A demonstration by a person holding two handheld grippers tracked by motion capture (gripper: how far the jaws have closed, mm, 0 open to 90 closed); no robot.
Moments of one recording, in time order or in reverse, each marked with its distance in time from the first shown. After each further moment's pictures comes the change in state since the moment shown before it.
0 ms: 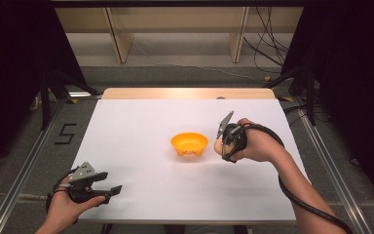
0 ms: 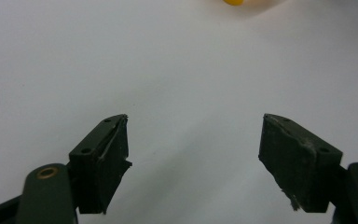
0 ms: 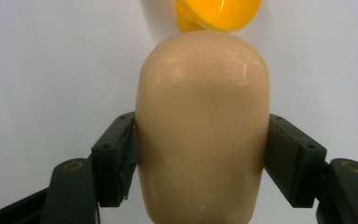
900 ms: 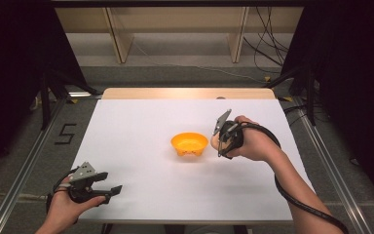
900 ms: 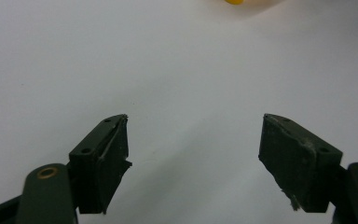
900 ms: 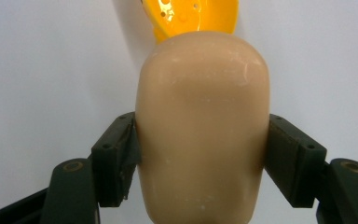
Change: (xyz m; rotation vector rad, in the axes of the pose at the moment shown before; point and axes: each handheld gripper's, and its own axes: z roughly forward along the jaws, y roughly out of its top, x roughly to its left) left arm 0.001 0.000 0.000 0.013 0.004 0.016; right arm -0.001 0.009 0.000 -0.054 -0.077 0.002
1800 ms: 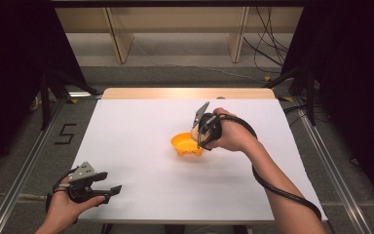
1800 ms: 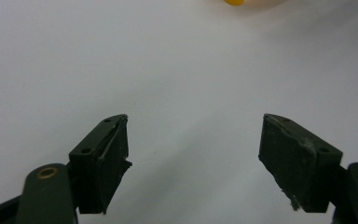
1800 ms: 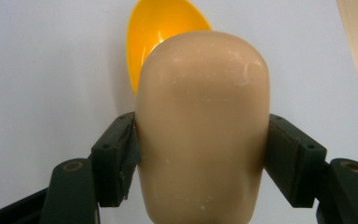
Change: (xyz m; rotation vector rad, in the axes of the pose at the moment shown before) left arm 0.001 0.000 -0.001 -0.006 -0.002 -0.007; right arm -0.005 0.059 0.018 -0.071 0.009 -0.056
